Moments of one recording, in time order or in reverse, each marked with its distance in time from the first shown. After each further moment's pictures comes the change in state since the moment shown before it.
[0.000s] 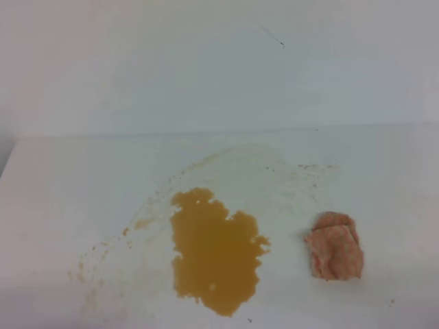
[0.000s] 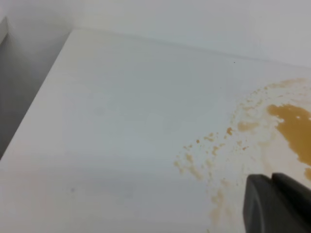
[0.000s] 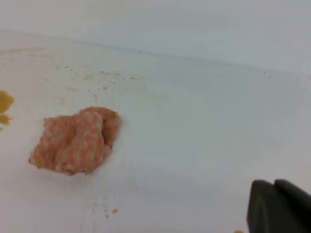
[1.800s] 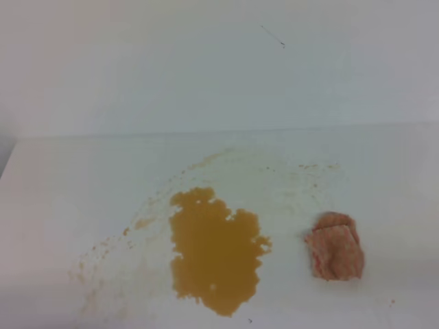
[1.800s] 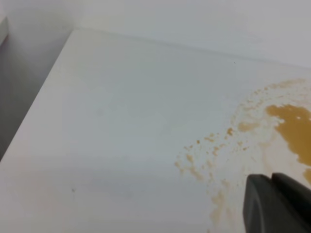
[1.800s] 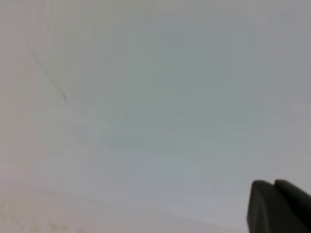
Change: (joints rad) left arm 0.000 0.000 0.000 0.000 0.000 0.000; right arm 0.000 0.004 -0.004 -0.095 -0.476 0.037
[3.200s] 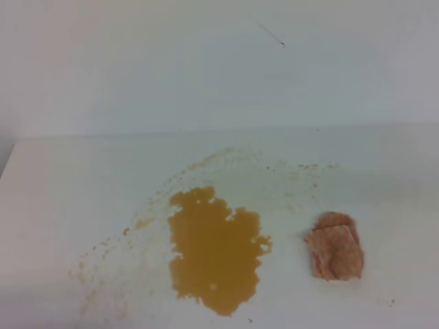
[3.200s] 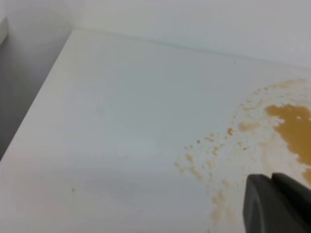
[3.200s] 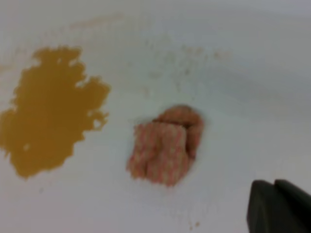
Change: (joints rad) left arm 0.000 0.000 0.000 0.000 0.000 0.000; right arm 0.006 0.921 -0.794 0.341 0.797 -0.077
